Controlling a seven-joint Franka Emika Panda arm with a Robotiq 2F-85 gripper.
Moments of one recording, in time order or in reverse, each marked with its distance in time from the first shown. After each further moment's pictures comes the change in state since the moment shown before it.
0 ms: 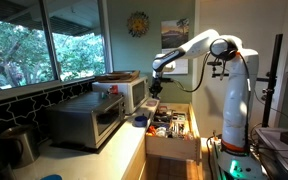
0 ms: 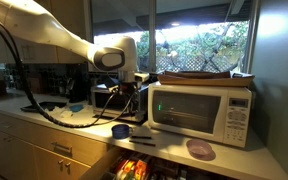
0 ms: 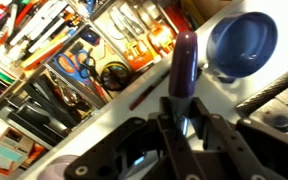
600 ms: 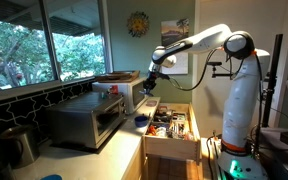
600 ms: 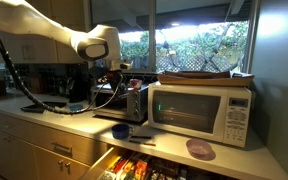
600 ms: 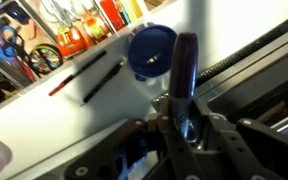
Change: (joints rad) arm 0.094 -0.139 0.055 -0.057 0.147 0.031 -0.111
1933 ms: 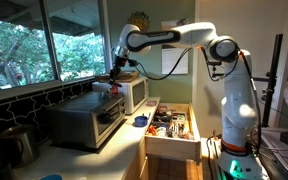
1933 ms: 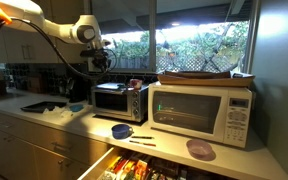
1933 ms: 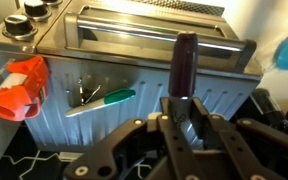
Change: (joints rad) arm 0.215 0.273 0.234 0.552 -0.216 -0.096 -0.122
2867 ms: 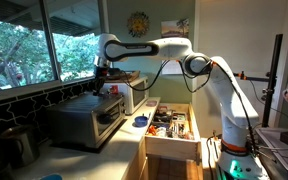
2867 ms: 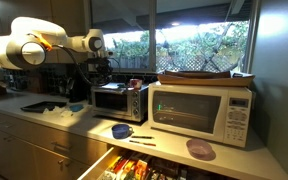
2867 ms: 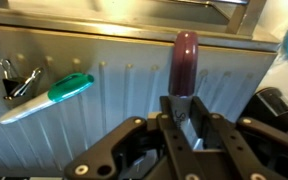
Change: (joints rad) arm 0.074 0.394 0.026 0.468 -0.082 -0.167 0.177
